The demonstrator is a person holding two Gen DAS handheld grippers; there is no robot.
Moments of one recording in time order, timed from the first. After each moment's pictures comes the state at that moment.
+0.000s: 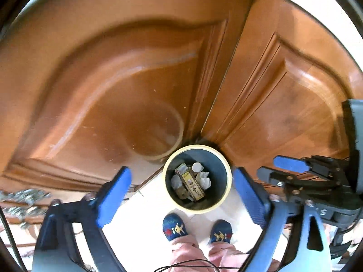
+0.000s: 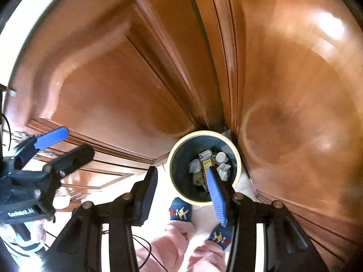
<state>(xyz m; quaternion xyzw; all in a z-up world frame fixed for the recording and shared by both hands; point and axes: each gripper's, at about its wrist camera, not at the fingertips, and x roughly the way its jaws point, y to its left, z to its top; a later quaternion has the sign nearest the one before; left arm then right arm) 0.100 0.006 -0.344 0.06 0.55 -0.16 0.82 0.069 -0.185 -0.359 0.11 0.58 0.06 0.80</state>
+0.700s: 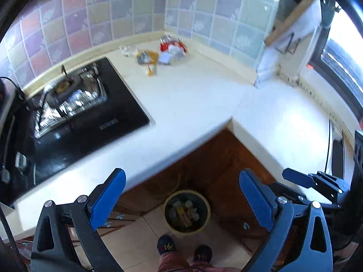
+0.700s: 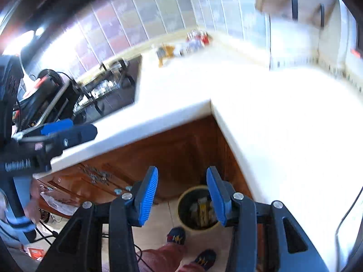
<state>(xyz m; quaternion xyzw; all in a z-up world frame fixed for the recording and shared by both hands) 0.088 0.019 -0.095 0.01 0.45 -0.13 0.88 0.046 -0.188 -0.111 0.04 0.45 0.11 0.89</state>
